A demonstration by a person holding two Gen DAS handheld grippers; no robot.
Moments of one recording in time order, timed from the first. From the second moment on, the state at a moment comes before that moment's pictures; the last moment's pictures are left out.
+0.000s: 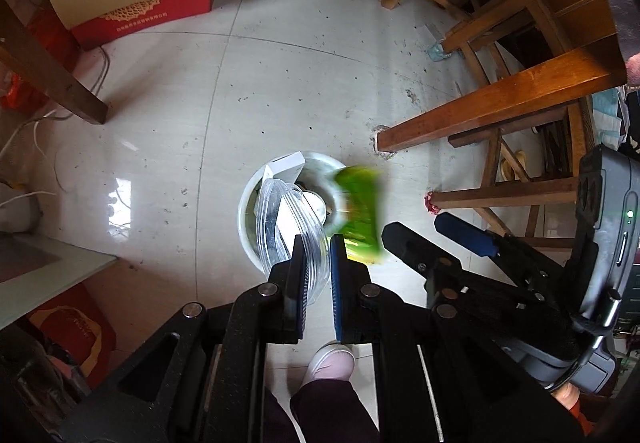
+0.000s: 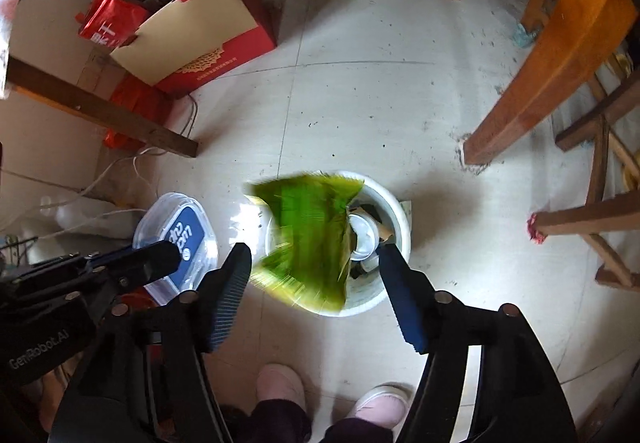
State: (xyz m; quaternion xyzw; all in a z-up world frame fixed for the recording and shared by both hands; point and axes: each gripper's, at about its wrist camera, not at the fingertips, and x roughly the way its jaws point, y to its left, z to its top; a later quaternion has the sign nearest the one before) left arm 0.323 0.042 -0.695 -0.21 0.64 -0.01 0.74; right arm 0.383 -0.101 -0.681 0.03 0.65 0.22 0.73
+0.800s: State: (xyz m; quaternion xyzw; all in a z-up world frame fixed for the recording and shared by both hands) left arm 0.323 0.024 -0.580 -0.14 0.63 -0.02 0.76; right arm 0.372 -0.125 -0.550 0.03 0.62 0.19 0.76
